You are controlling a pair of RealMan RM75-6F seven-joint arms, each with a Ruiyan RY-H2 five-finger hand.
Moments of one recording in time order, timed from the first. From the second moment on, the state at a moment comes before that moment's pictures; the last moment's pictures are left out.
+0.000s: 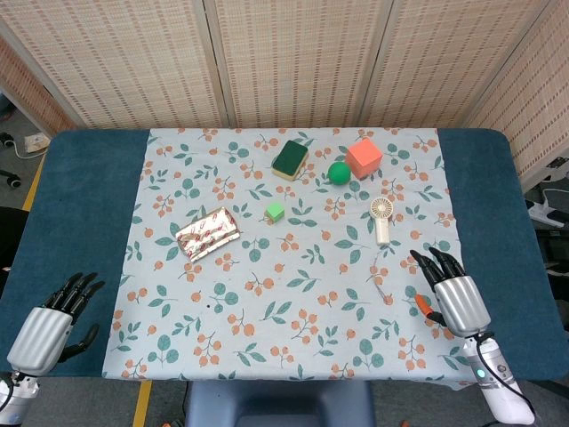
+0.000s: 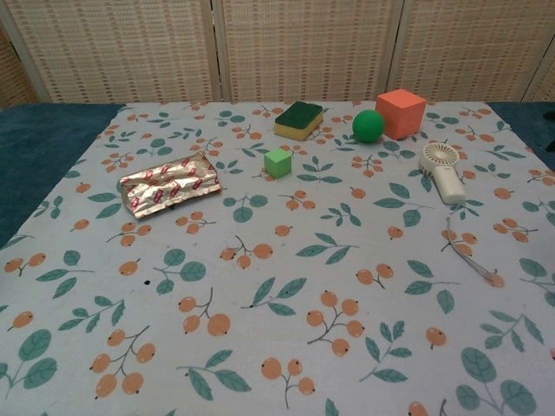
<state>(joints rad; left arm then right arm) -0.14 -1.14 0.05 -1.54 1.72 1.53 -0.02 0.23 -1.36 0.02 -1.43 -1.60 1.42 -0.06</state>
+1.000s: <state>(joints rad) -0.14 -1.13 0.05 -1.56 1.67 1.49 0.02 0.42 -1.45 0.22 -1.42 -1.10 1.06 -0.36</state>
